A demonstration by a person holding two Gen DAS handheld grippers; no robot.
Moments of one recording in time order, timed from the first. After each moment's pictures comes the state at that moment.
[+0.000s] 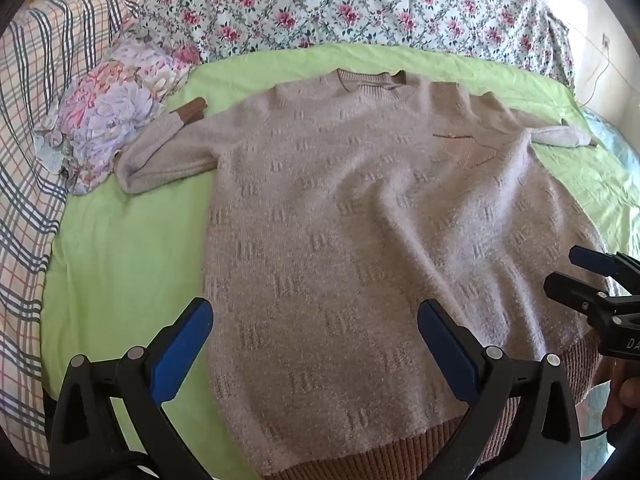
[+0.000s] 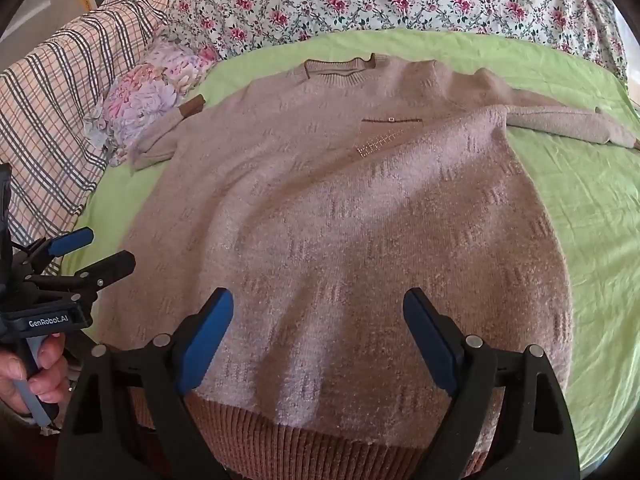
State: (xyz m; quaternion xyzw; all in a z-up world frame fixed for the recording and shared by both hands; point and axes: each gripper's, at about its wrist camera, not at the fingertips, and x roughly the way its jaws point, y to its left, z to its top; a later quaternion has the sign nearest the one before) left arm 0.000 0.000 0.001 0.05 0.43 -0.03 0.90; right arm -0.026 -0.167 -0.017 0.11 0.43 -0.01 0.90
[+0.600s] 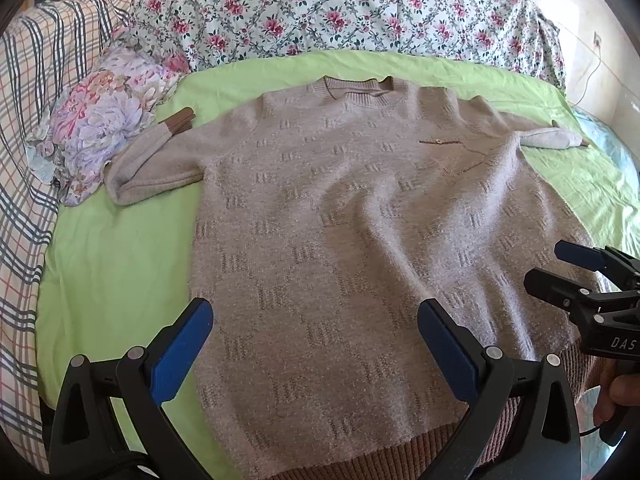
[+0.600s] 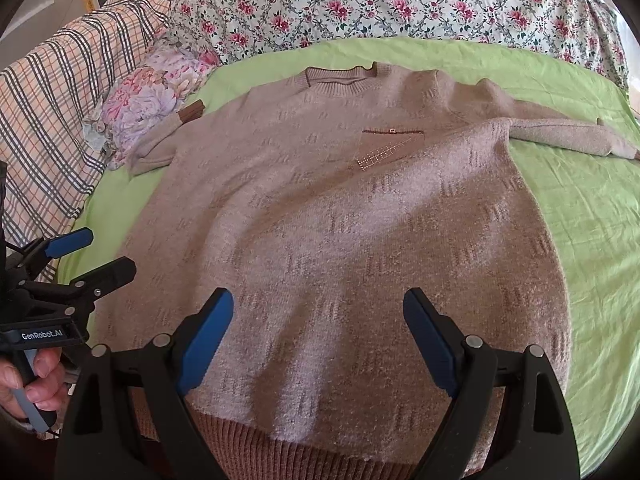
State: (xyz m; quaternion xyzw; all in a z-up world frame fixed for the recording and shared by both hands) left arm 0.001 -0.009 0.002 0.06 0.43 -0.04 0.90; right arm -0.020 -0.165 -0.019 0.10 0.42 -0.01 0.90
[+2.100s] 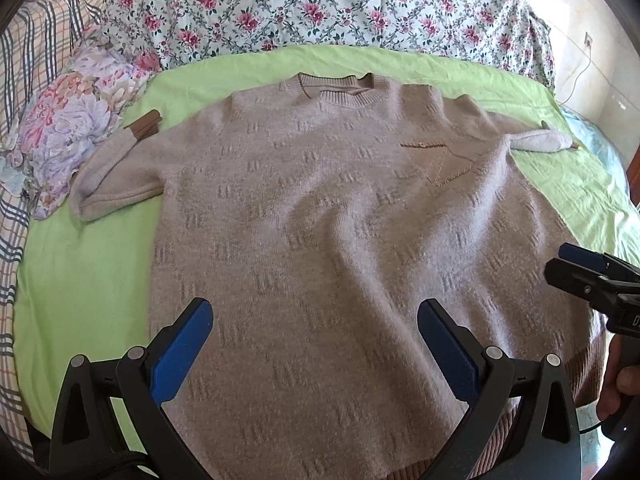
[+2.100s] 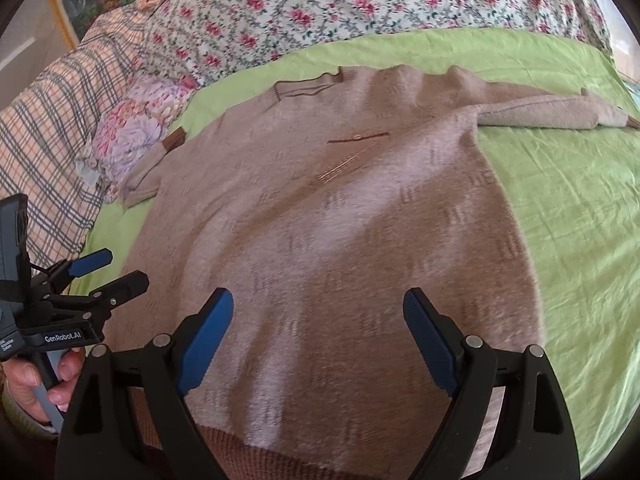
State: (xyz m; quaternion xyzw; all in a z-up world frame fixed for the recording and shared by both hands) left arm 0.042 -0.028 -0.002 0.05 0.44 -0.08 0.89; right arm -0.024 -0.215 -0.018 0.17 0.41 -0.02 0.90
